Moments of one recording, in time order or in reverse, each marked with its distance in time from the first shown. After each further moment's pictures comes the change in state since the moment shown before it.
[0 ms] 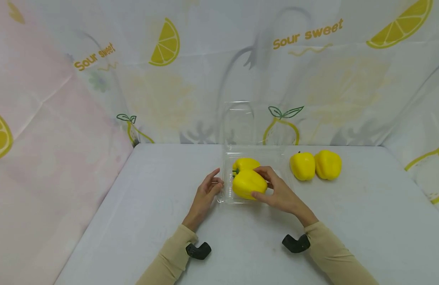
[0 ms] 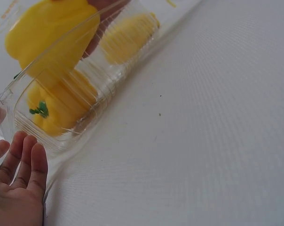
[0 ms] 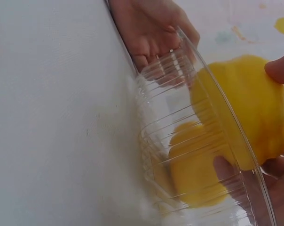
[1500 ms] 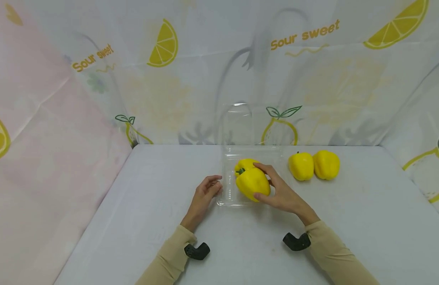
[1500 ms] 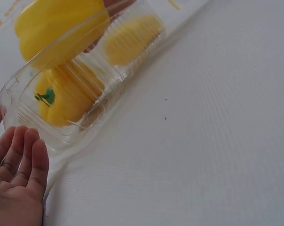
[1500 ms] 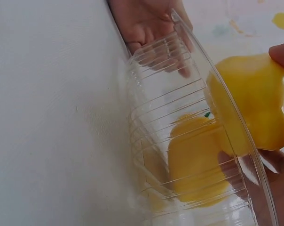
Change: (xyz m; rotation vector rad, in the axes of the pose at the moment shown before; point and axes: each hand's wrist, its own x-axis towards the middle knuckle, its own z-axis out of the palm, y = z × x) left_hand 0.012 -0.031 0.001 -0.094 0.038 0.026; right_hand -0.003 0.000 -0.010 -0.049 -0.036 -0.055
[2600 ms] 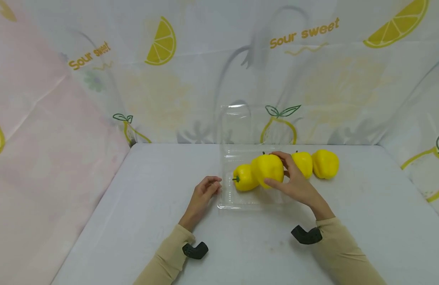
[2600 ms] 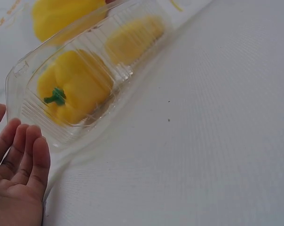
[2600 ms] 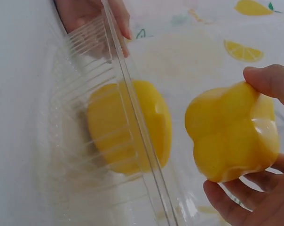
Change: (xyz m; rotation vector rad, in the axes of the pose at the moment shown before) left_hand 0.002 -0.002 -0.001 0.040 -0.005 -0.031; right_hand -0.006 -0.007 -0.038 0.018 0.140 0.120
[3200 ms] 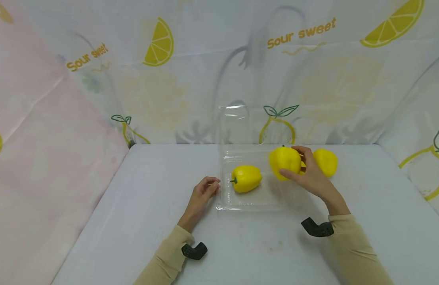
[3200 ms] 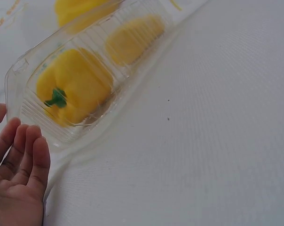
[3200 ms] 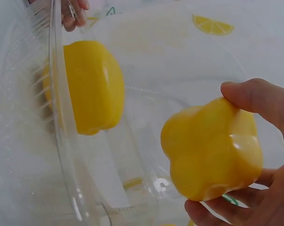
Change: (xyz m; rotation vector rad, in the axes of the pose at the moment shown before) left_hand -0.002 0.002 0.001 0.028 0.013 0.002; right_hand -0.006 -0.003 -0.039 -0.042 0.072 0.215
